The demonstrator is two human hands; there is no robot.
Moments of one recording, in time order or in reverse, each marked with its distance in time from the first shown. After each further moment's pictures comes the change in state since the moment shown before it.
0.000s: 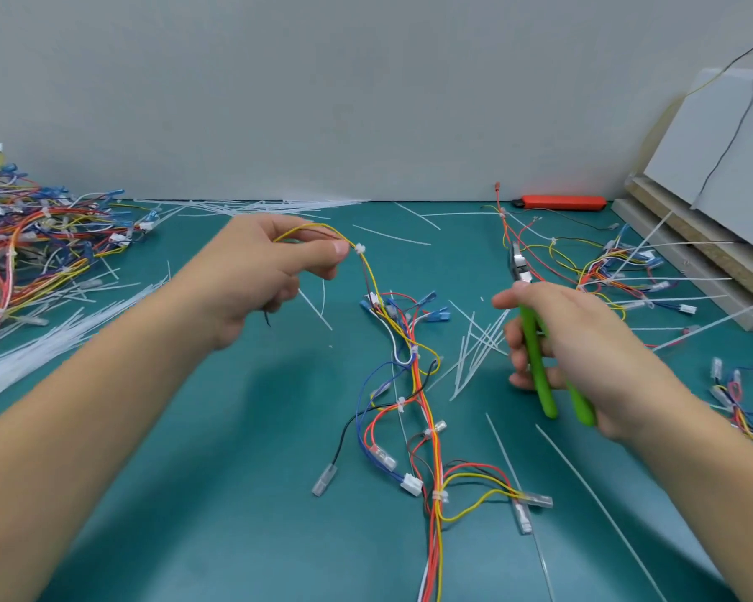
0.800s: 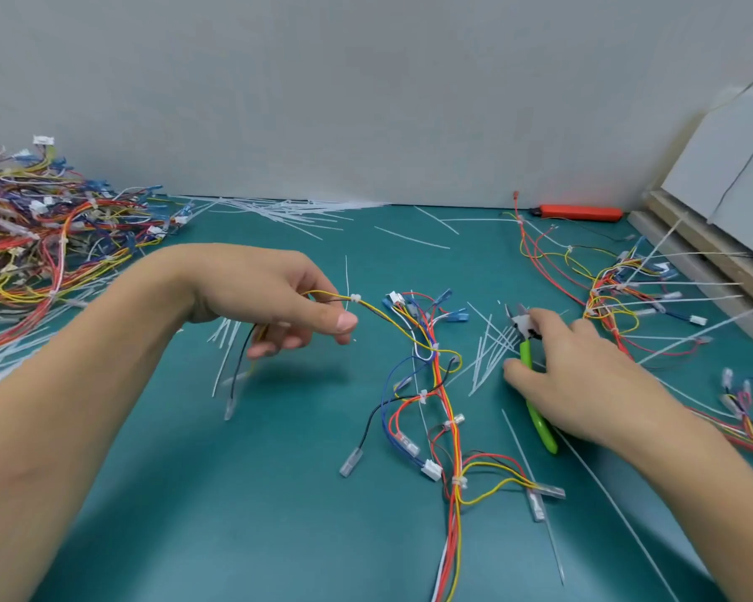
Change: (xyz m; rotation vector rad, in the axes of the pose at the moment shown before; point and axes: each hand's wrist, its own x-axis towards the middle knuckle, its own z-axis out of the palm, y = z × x) left_hand -0.010 0.008 -0.040 0.544 -0.682 -0.106; right_hand -0.005 0.020 0.000 -1.229 0.052 -0.019
